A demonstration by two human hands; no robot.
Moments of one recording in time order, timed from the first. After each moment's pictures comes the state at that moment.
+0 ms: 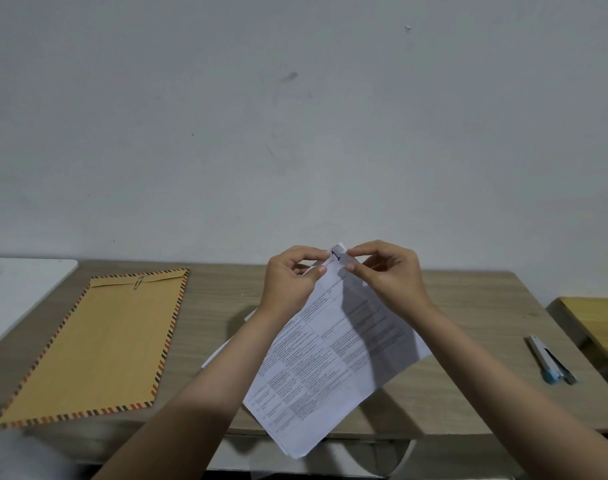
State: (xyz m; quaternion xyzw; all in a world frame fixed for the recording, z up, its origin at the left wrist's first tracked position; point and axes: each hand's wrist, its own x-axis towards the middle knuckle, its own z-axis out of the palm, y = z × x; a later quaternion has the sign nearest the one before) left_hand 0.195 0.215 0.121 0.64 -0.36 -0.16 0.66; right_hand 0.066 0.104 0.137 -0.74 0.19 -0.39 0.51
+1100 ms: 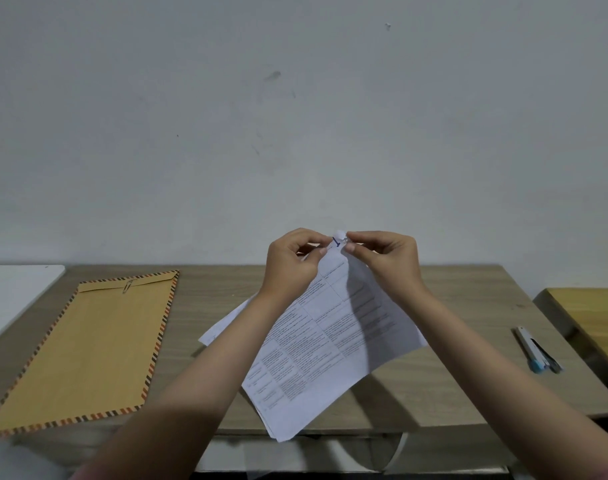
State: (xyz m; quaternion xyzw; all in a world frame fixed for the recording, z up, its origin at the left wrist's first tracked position) left_hand 0.190 0.190 0.133 0.63 -0.44 -0.08 0.63; right_hand 0.061 0.090 0.146 -0.68 0.21 -0.42 0.55
